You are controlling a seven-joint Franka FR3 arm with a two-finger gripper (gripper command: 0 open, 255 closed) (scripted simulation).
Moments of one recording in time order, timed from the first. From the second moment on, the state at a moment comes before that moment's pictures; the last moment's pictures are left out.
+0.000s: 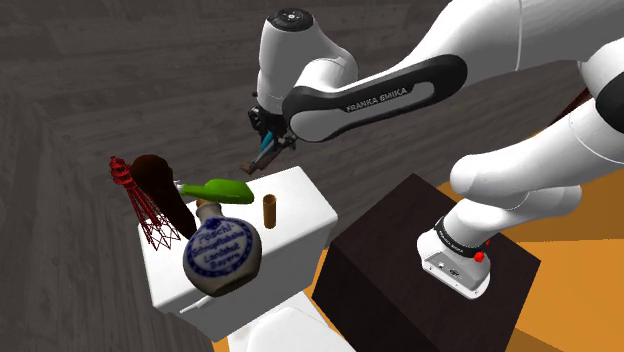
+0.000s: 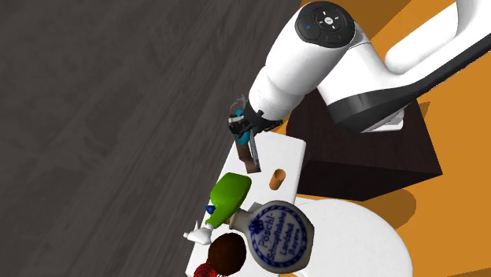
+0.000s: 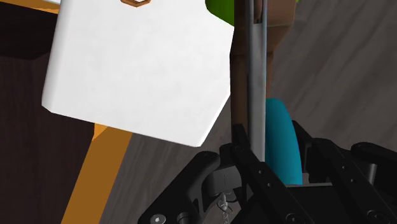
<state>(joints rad) -0.94 -0.27 1.51 -2.18 0.07 2.36 1.80</state>
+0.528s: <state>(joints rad) -0.81 -0.29 1.36 -2.11 0.09 2.25 1.77</state>
